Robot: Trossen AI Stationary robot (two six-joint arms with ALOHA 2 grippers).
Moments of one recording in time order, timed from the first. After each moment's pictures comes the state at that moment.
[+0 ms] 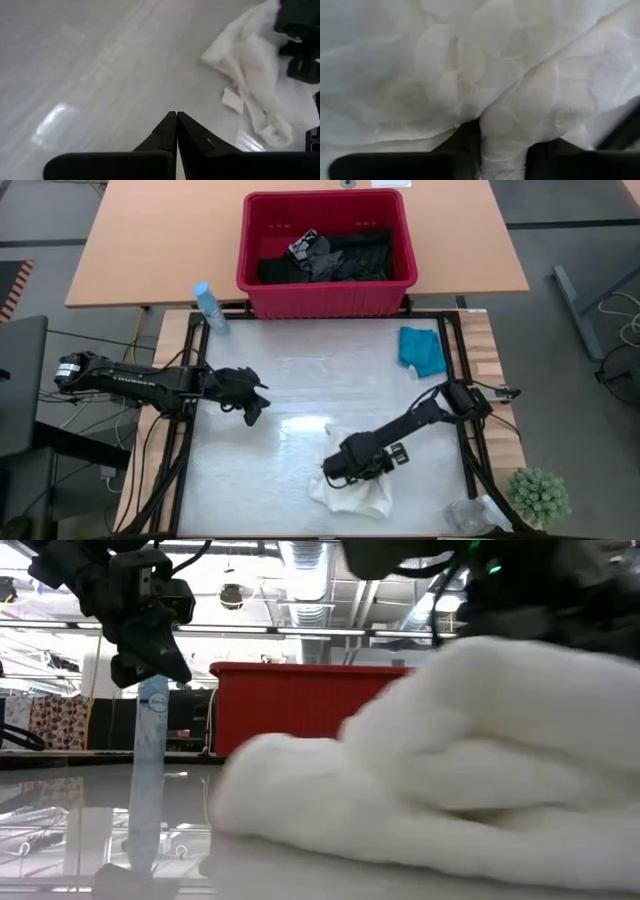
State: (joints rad) left arm -0.01 0.94 0.53 -0.27 -0.03 -0.69; right arm 0.41 2.15 1.64 -1.30 -0.27 1.64
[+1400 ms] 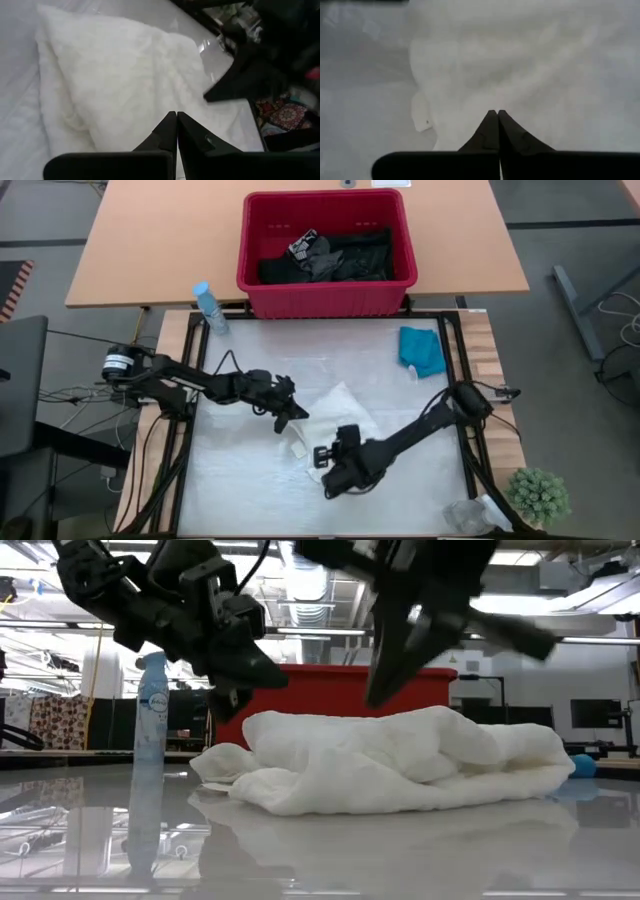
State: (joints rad) left arm 0.04 1.50 0.53 0.60 0.26 -0.57; right arm 0.50 2.10 1.65 -0.93 0.63 1.89
